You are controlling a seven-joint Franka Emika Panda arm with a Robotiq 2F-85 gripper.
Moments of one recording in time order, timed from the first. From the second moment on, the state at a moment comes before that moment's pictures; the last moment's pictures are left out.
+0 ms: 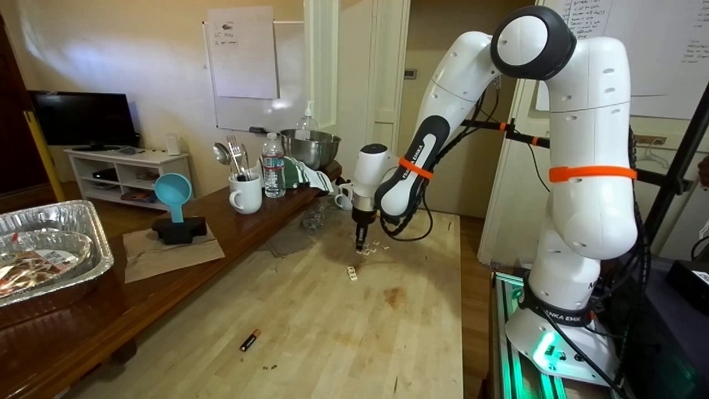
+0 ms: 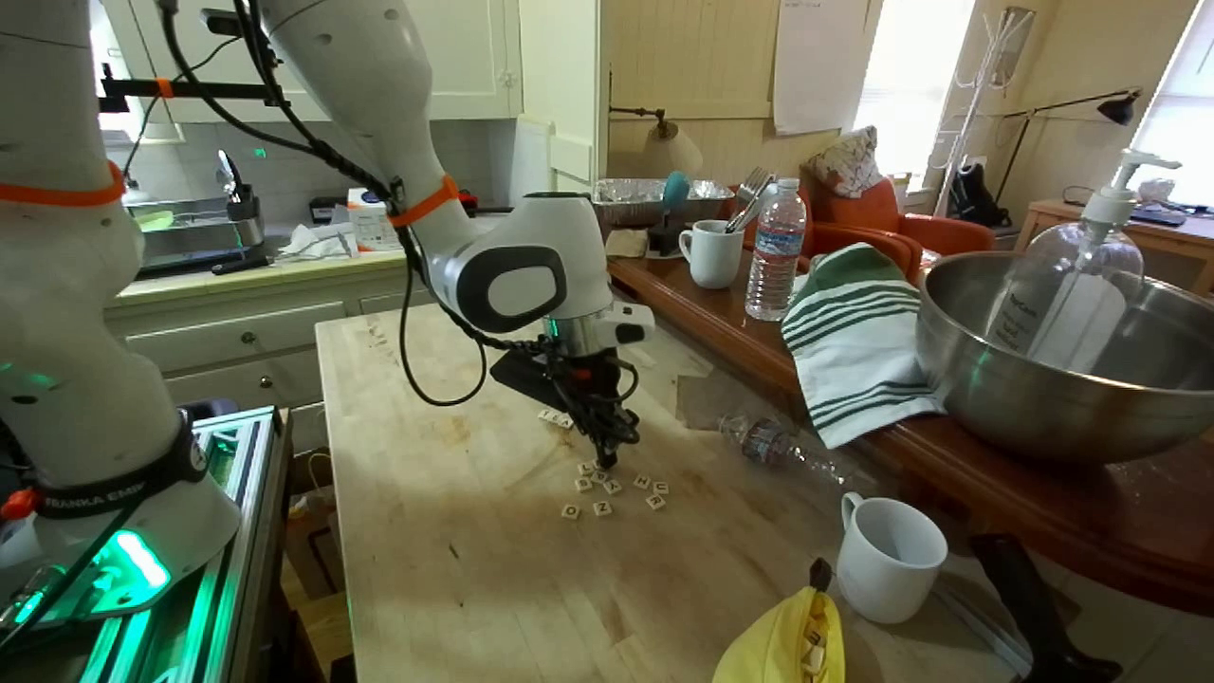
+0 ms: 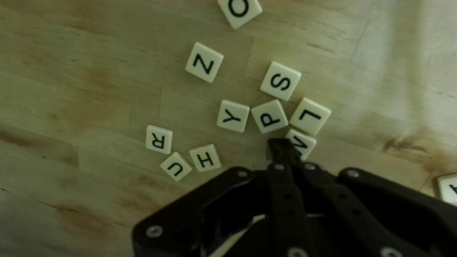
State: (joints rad) arm -0.08 0.24 -0.16 -2.46 -0.38 2.88 -0.21
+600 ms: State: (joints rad) arm -0.07 0.25 -0.12 -2.46 -0.35 2.88 -0.21
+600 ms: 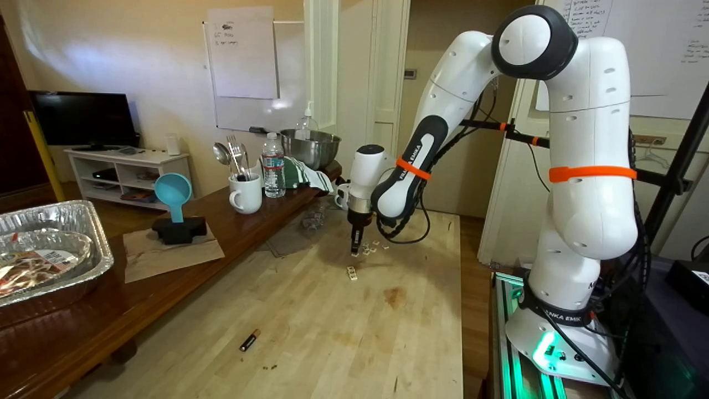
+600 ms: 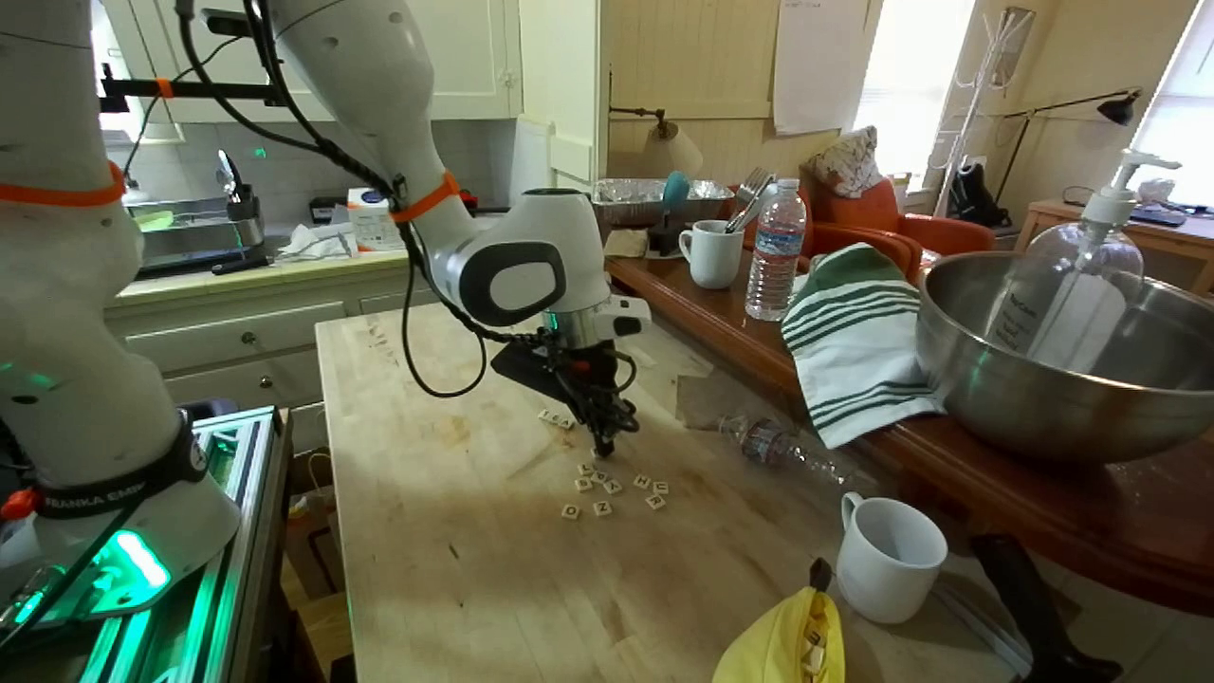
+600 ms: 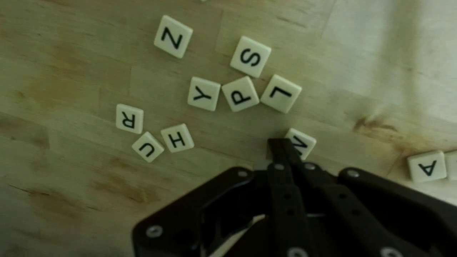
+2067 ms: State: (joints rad) arm -0.04 0.23 -0.06 -2.45 -0.11 2.78 0.03
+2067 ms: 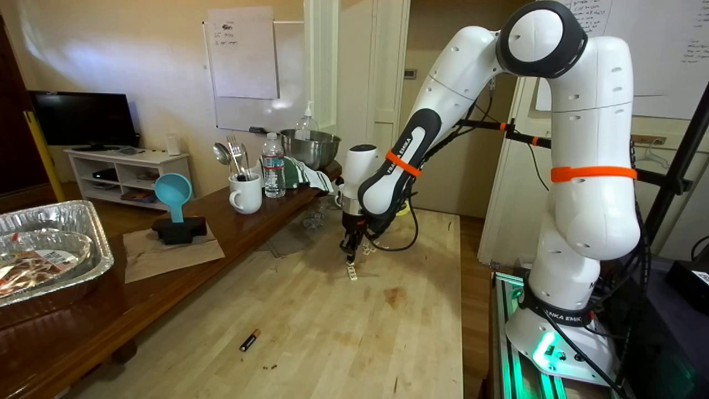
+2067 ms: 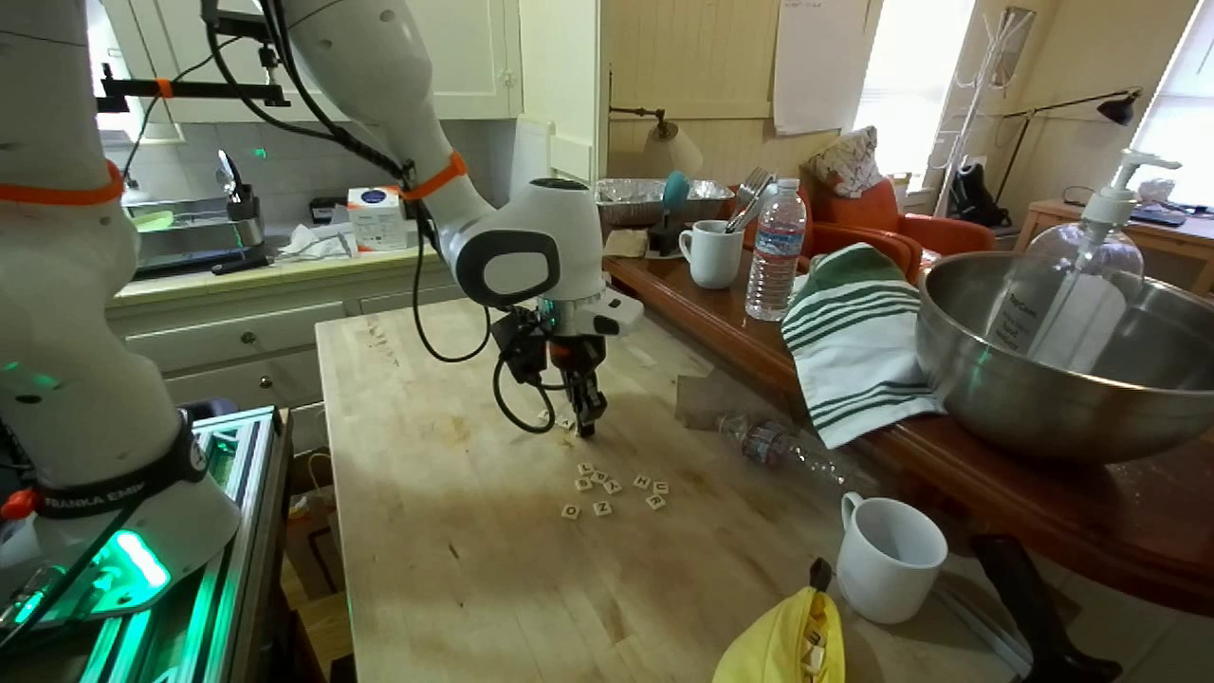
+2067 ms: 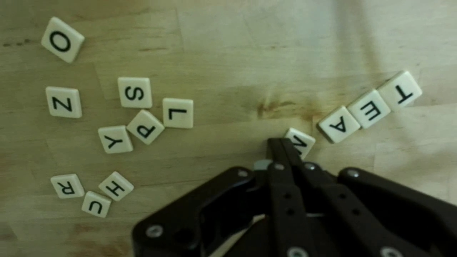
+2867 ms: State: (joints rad) arm -0.03 0.23 -0.06 -2.44 -0.07 2.75 0.15
